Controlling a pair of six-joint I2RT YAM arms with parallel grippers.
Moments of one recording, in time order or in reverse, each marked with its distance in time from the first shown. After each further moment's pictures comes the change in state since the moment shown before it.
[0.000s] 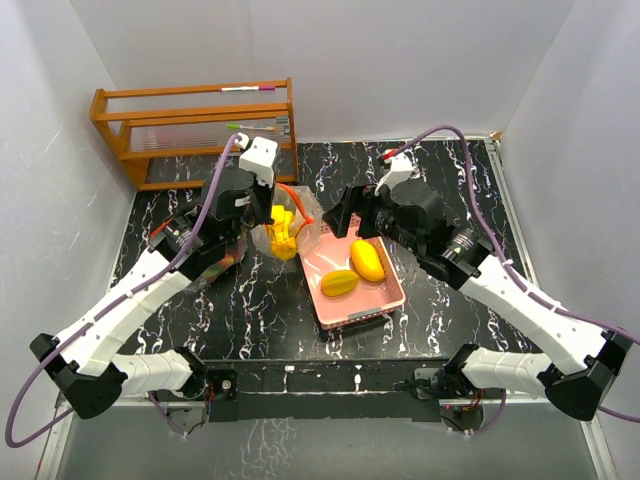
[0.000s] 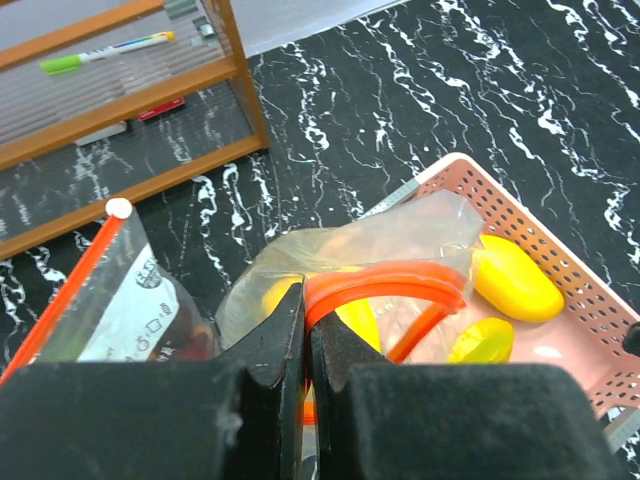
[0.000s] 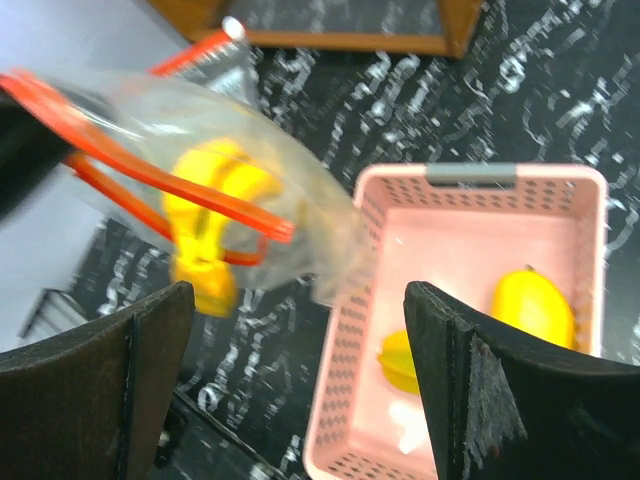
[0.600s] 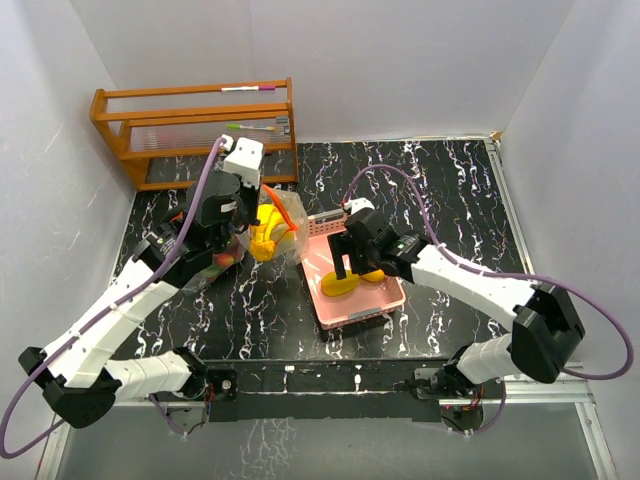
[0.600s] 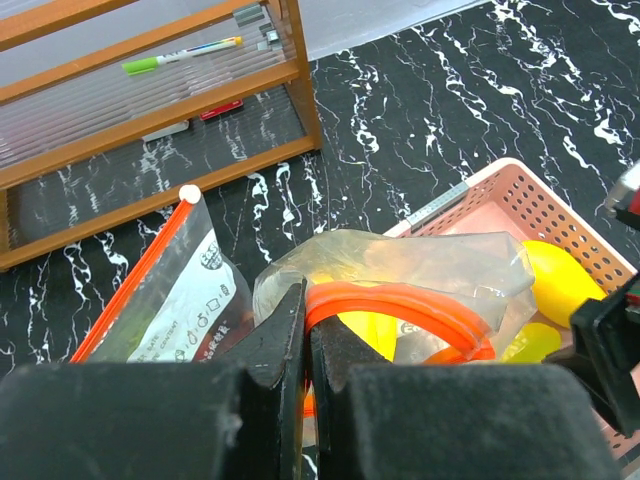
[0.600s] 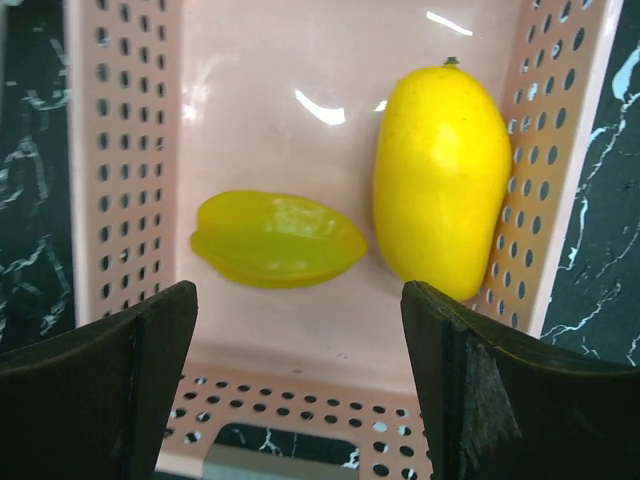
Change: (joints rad) left arm 0.000 -0.058 0.016 -0.053 -0.107 0.048; right arm 0.001 0.233 -0.176 -0.175 0.034 -0.130
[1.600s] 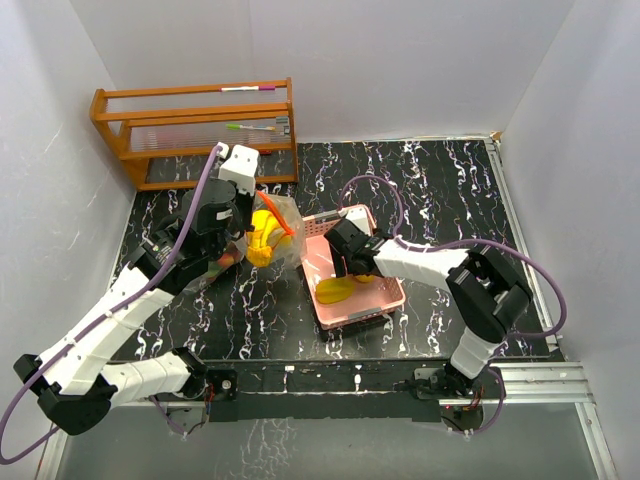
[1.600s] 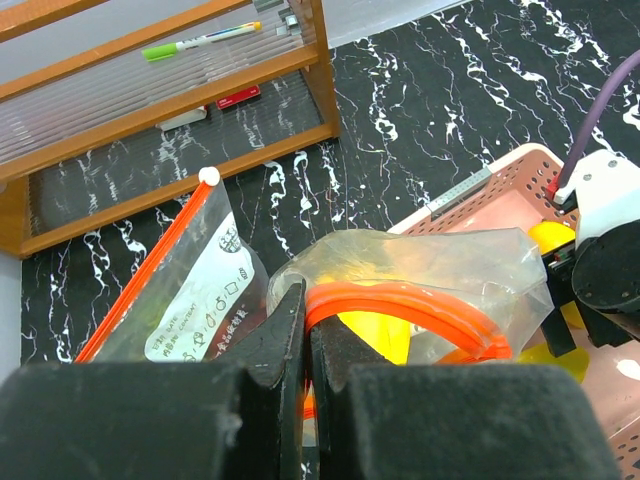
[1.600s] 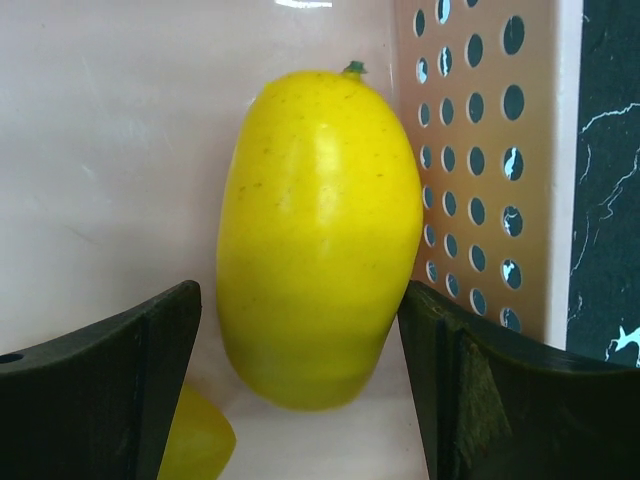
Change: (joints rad) left arm 0.000 -0.054 -0.053 -0.007 -0.032 0.020; right arm 0.000 0.331 0.002 0.097 0.317 0.088
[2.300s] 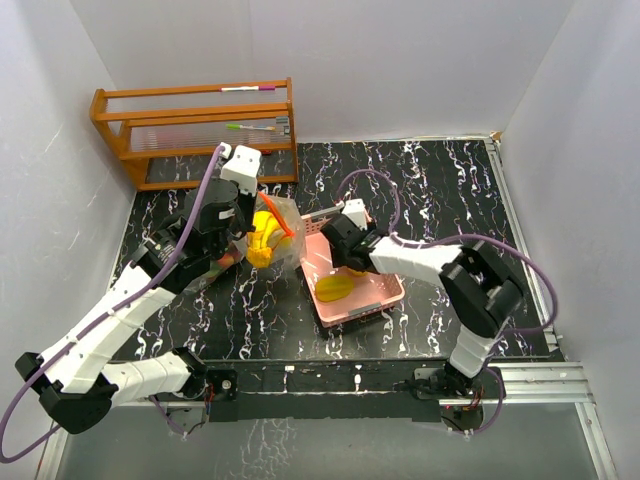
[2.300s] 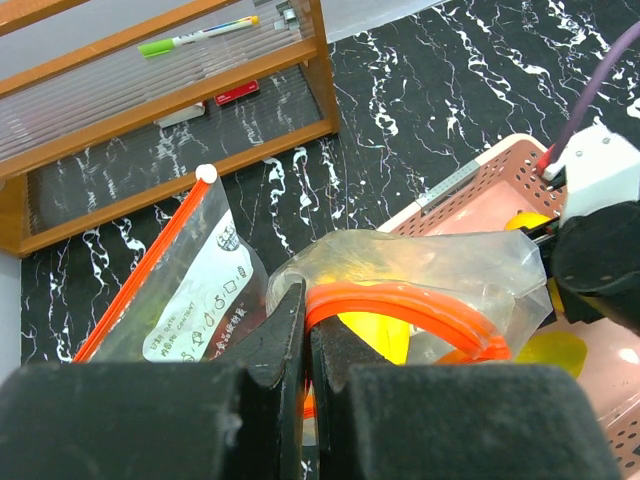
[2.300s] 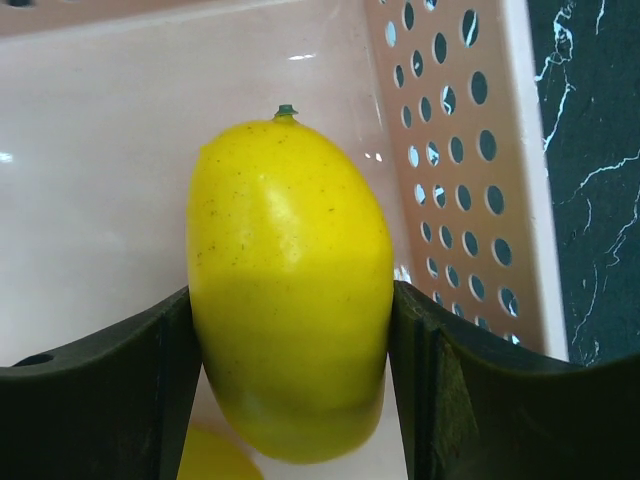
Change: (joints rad) left arm 0.000 0.008 -0.002 -0.001 0.002 0.003; right arm 0.000 0.079 0.041 0.107 0.089 0.018
